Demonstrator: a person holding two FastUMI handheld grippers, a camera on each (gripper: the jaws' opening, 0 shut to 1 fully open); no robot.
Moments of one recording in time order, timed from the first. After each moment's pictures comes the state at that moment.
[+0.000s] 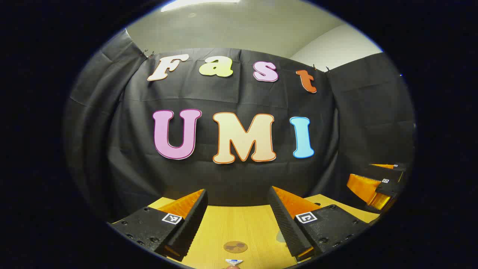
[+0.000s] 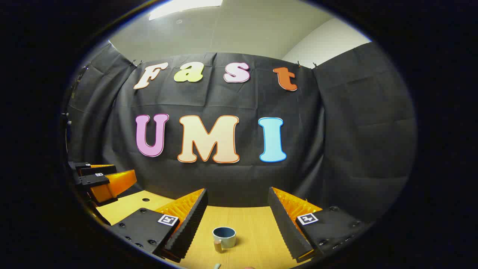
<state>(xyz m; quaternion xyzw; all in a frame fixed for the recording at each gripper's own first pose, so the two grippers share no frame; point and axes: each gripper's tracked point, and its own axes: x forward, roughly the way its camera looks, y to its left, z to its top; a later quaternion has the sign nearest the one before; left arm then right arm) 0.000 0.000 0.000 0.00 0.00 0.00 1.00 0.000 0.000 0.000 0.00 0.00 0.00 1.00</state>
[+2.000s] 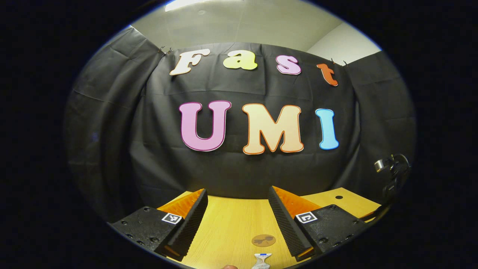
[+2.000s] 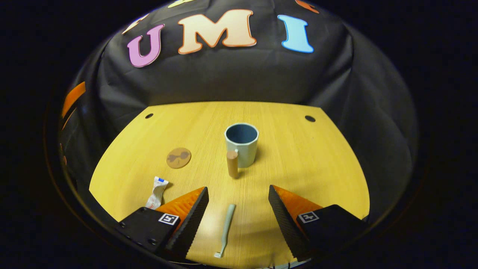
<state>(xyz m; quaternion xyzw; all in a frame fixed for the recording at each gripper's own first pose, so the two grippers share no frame) -0.016 0.082 -0.034 0.00 0.03 0.08 1.00 -0.040 0.032 -0.248 -0.01 0.45 0.04 0.89</state>
